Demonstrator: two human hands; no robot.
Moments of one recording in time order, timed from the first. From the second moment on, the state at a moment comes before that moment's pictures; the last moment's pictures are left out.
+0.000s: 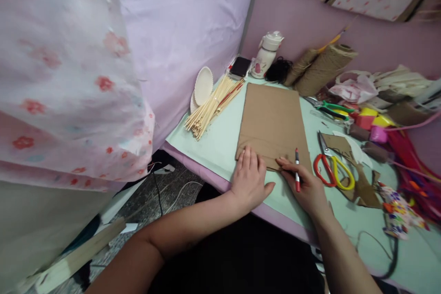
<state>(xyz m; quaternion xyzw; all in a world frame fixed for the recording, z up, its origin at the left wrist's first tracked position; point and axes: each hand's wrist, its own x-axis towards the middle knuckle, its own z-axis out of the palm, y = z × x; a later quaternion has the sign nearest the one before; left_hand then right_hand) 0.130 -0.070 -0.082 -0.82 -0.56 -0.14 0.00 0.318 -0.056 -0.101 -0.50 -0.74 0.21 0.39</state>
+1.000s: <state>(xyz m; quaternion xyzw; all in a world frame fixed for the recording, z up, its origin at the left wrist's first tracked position) 0.136 -0.061 -0.072 -0.84 -0.54 -0.10 0.02 0.319 -0.057 -0.091 -0.52 -0.69 0.23 0.45</state>
